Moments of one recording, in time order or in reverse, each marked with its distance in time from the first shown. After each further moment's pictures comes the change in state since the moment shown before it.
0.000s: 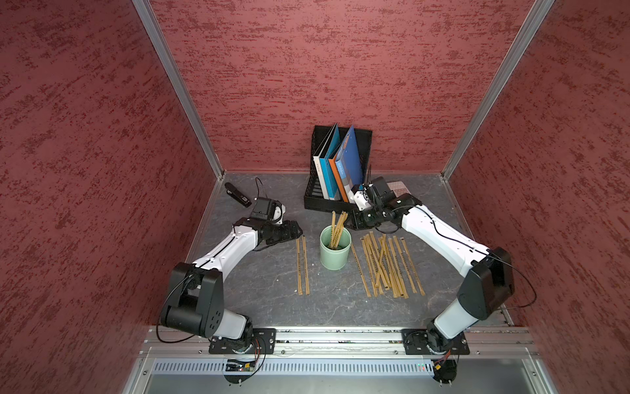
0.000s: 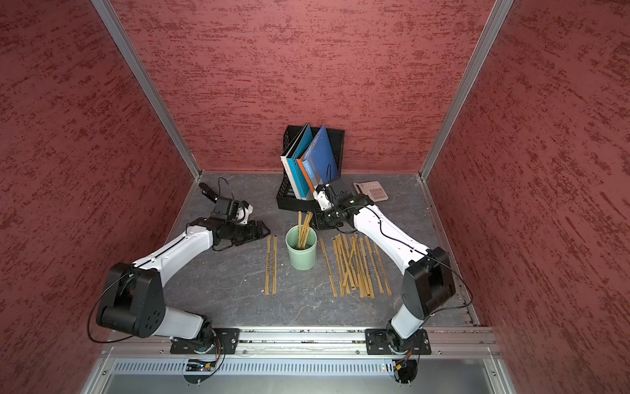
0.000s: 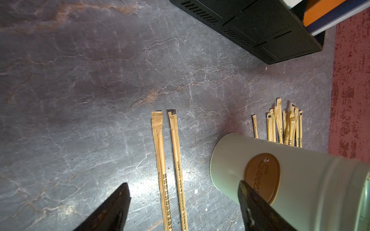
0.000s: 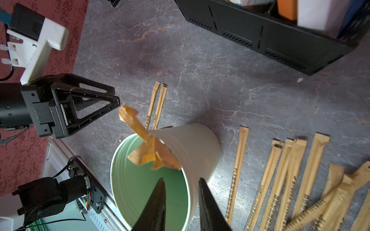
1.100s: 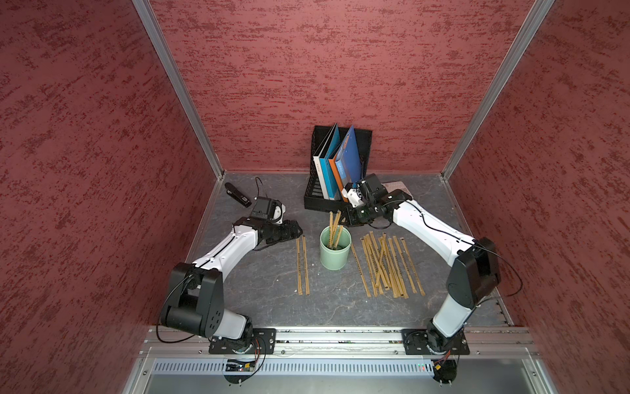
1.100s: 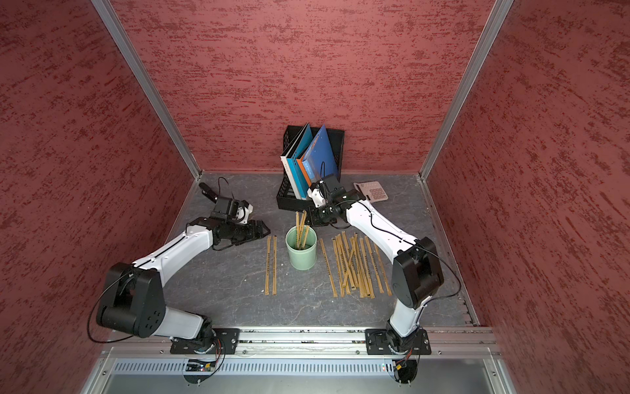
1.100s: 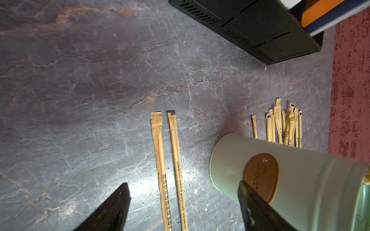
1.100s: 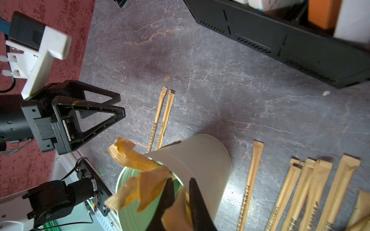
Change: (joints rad) left arm 0.000 0.001 0.007 -0.005 0.000 0.004; right arm 0.000 0.100 0.082 0.013 -0.047 0.006
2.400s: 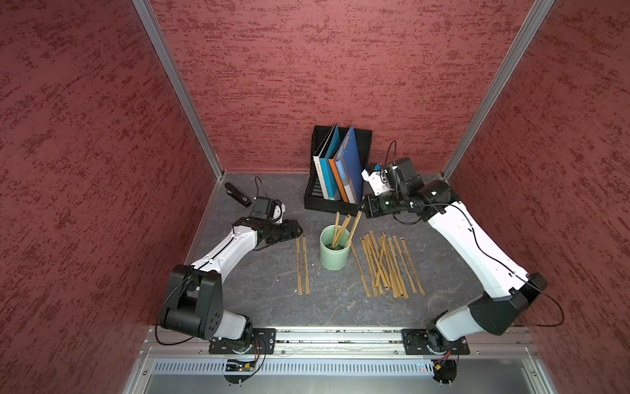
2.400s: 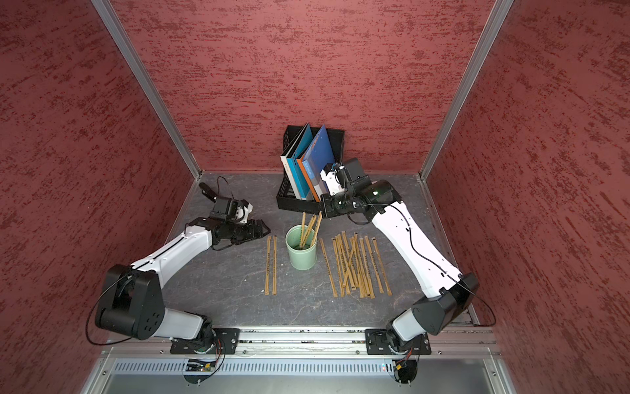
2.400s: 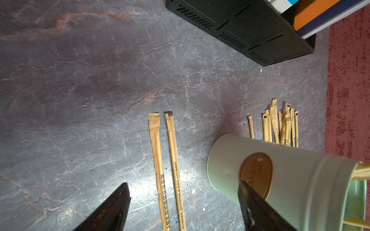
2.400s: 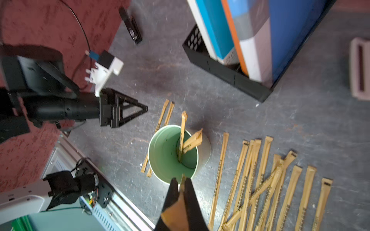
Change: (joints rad) left arm 0.000 -0.013 0.000 0.006 0.005 -0.004; right arm 0.000 -0.223 0.271 -0.320 0.170 -0.069
